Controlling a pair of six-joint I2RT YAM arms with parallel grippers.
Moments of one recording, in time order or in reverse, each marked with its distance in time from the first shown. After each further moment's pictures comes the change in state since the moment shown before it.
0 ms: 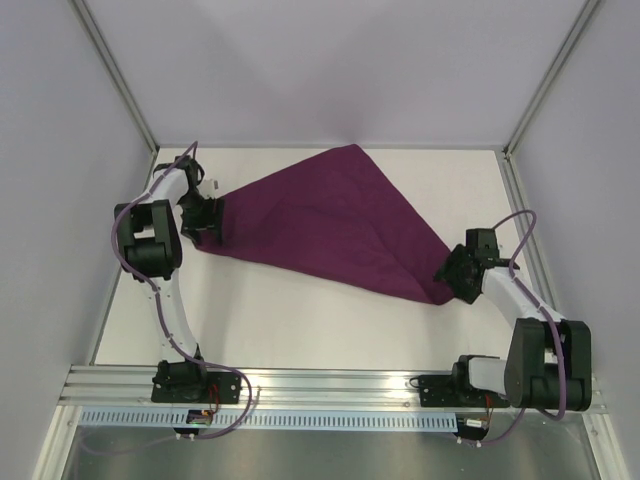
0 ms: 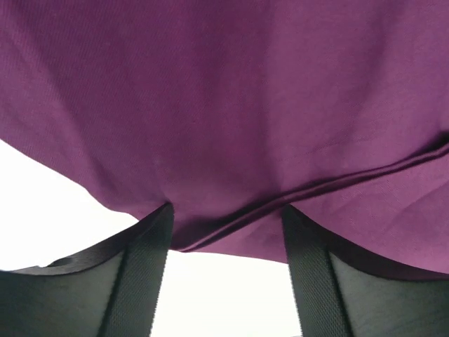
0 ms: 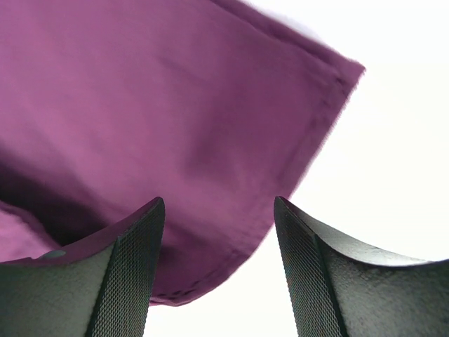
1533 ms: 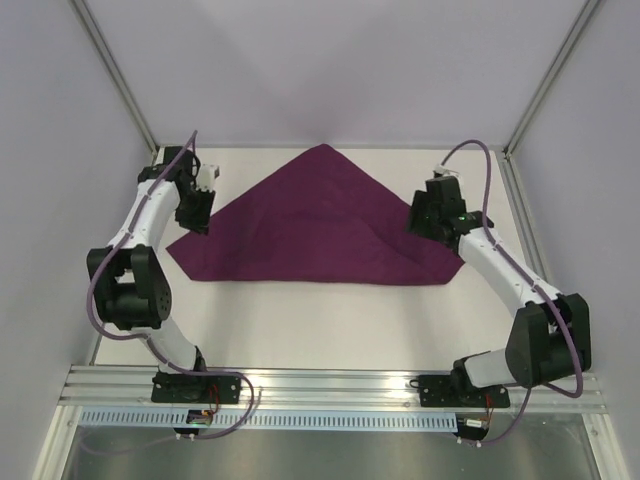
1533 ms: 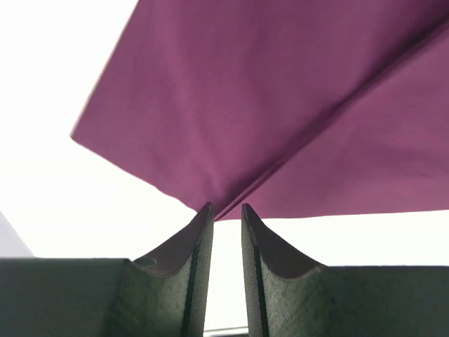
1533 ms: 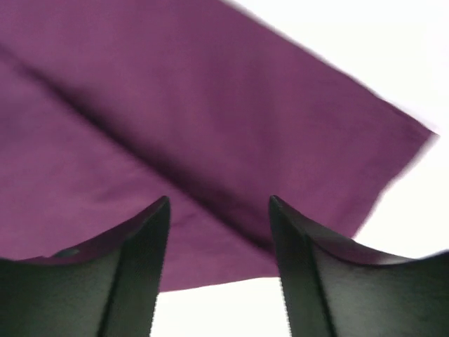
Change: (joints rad) left arm -0.015 -0.428 -0.256 0.043 -0.045 0.105; right arm 0.208 0.137 0.371 0.000 0.124 -0.181
